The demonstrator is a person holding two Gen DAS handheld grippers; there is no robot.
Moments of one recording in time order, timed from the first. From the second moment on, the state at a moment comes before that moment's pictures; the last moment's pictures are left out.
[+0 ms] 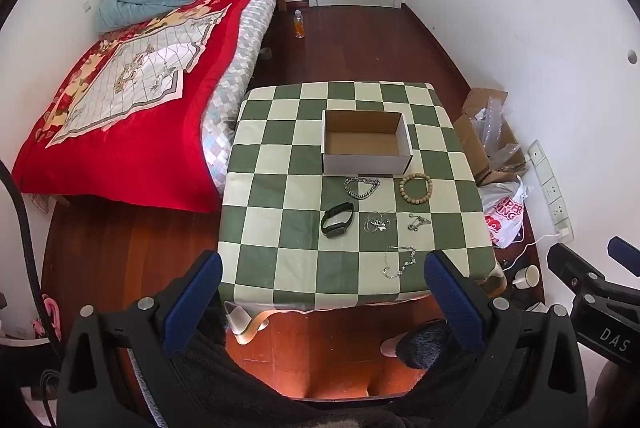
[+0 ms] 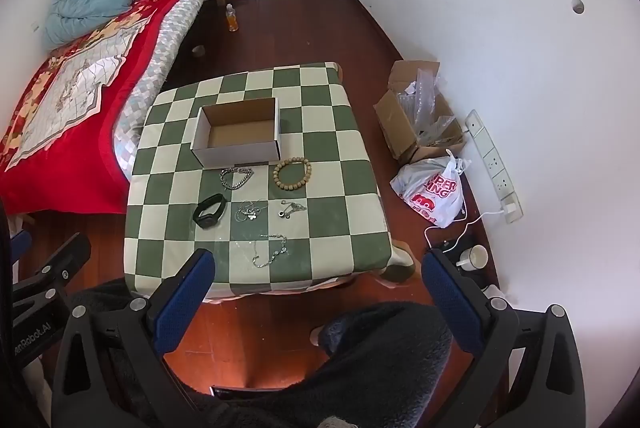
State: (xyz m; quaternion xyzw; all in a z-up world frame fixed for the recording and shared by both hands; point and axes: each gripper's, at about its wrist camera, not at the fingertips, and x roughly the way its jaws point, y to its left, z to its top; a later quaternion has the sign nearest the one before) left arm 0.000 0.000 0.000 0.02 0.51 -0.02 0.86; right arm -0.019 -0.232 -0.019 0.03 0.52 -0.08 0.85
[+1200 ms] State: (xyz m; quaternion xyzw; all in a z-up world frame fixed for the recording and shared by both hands) left arm 0.001 -0.006 0.011 0.02 0.50 -0.02 0.87; right arm -0.021 -0.233 -0.011 0.02 0.51 -0.07 0.85
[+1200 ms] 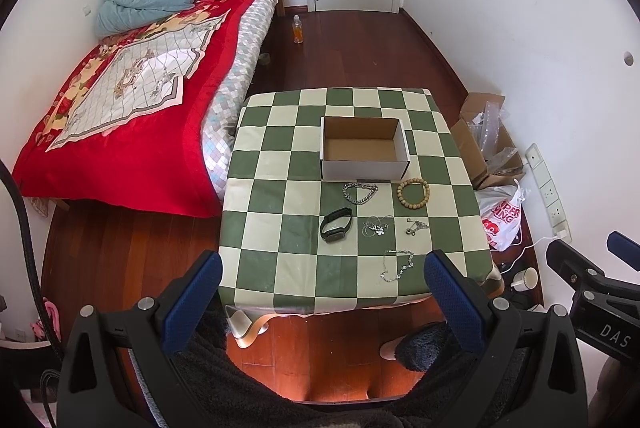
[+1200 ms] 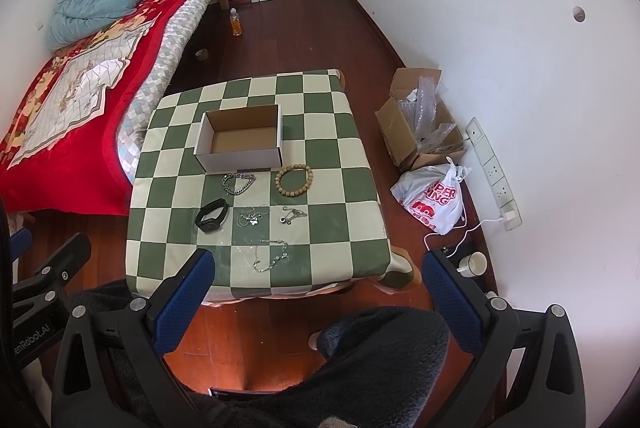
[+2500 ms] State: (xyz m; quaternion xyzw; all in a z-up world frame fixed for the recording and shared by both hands) left arm 0.000 -0.003 0.012 0.02 0.50 -0.02 0.87; right arm -0.020 -0.229 -0.009 0.02 0.51 -0.07 0.85
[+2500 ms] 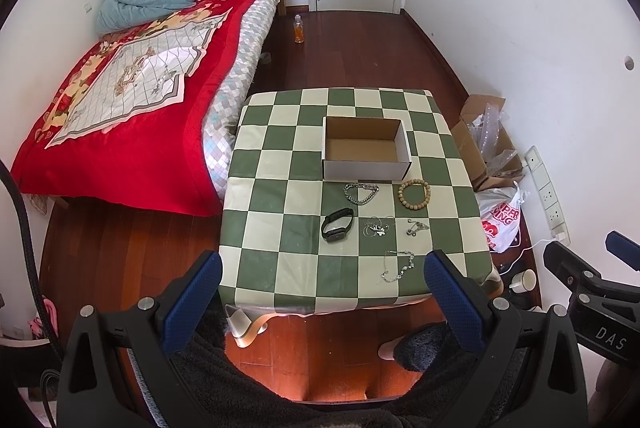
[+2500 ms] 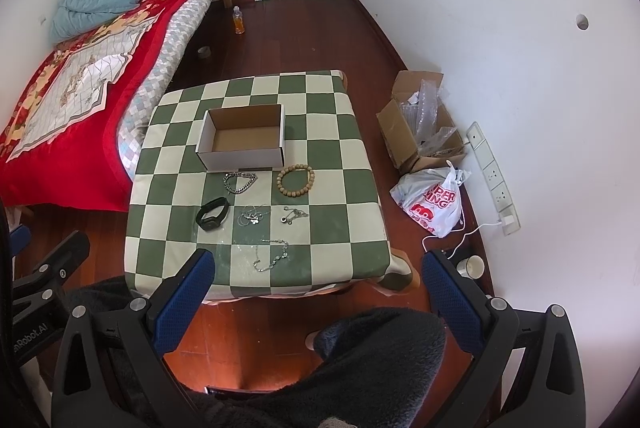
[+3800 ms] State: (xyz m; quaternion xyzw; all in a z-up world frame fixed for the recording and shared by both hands) left arm 0.101 0.014 -0.103 0.11 0.53 0.05 0.84; right arm 0.041 -0.264 -0.129 0.11 0.59 -0.10 0.80
